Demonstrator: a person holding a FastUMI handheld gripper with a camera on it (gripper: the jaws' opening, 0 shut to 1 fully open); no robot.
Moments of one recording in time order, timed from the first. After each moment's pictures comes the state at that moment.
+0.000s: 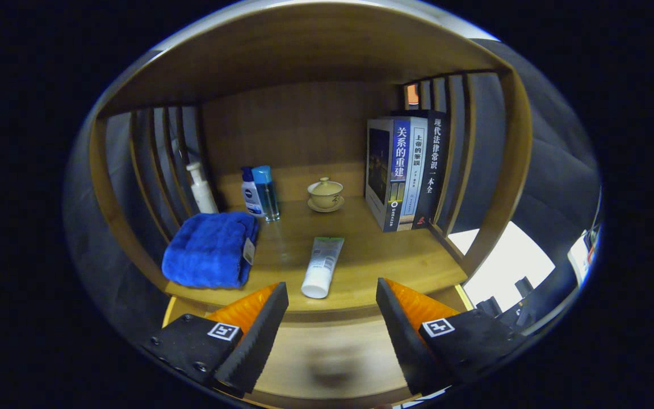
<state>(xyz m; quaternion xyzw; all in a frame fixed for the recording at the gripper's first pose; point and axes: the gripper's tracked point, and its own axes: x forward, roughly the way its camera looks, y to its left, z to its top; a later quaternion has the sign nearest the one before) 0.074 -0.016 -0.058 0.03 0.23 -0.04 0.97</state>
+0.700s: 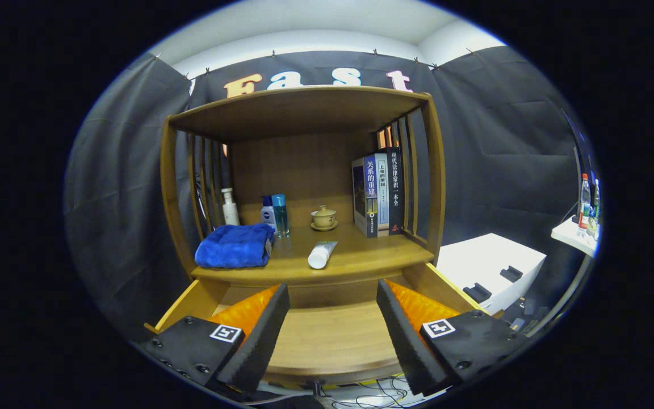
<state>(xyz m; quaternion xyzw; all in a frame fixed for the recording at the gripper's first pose) -0.071 -0.008 -0.081 0.01 0.09 -0.05 0.99</state>
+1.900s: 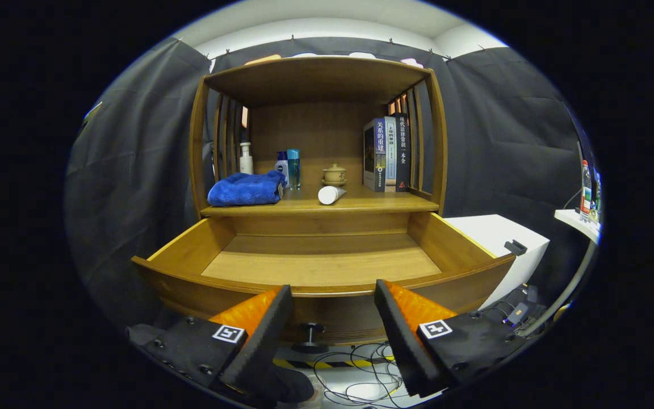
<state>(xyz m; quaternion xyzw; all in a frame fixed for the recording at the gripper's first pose) -0.112 -0.018 -0.191 -0.01 0.14 -0.03 0.99</state>
